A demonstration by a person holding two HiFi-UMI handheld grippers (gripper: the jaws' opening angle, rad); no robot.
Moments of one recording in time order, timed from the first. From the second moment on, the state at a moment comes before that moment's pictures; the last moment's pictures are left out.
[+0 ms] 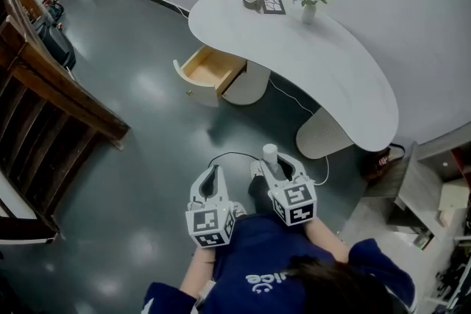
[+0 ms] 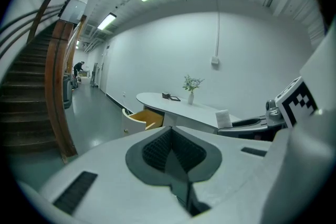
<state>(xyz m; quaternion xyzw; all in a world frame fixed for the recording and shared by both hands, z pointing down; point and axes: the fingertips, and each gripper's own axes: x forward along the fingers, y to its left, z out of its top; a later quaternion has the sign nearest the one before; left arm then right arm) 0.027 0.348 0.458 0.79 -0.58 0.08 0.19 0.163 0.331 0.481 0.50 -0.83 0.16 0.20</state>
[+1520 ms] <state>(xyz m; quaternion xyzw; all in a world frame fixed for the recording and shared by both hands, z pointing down) 0.081 0.110 0.474 0.71 -0.66 0.09 0.21 0.179 0.071 0.510 0.34 -0.90 0.17 0.22</state>
